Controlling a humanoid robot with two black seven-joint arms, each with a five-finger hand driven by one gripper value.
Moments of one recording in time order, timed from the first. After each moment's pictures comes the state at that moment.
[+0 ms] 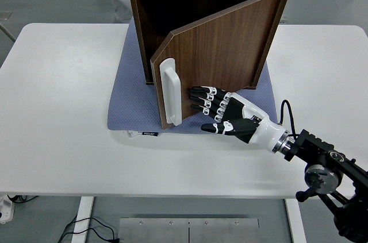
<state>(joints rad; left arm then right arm) 0.15 0.00 -0.17 -0.19 0.09 0.12 -0.04 0.33 -0.21 0.92 1.36 -0.65 0.44 0.11</state>
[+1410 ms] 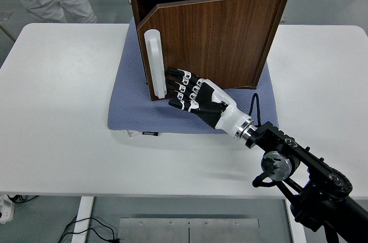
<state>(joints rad) 0.15 0.00 -0.17 -0.19 0.09 0.12 -0.04 0.44 0.00 0.89 1.17 -0.63 0.28 0.13</state>
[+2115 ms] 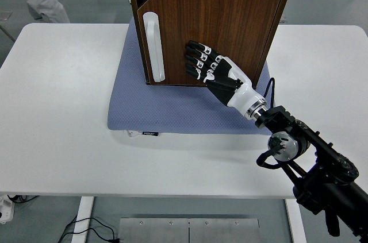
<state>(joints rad) 0.15 0.00 -0.17 -0.19 0.09 0.12 -0.04 0.50 0.00 0.98 1.14 -0.57 0.21 0.13</state>
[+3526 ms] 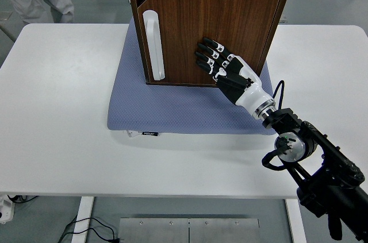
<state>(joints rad) 0.15 0.00 -0.17 -0.19 0.09 0.12 -0.04 0.45 -0.02 1.03 1.16 -0.55 0.23 0.13</state>
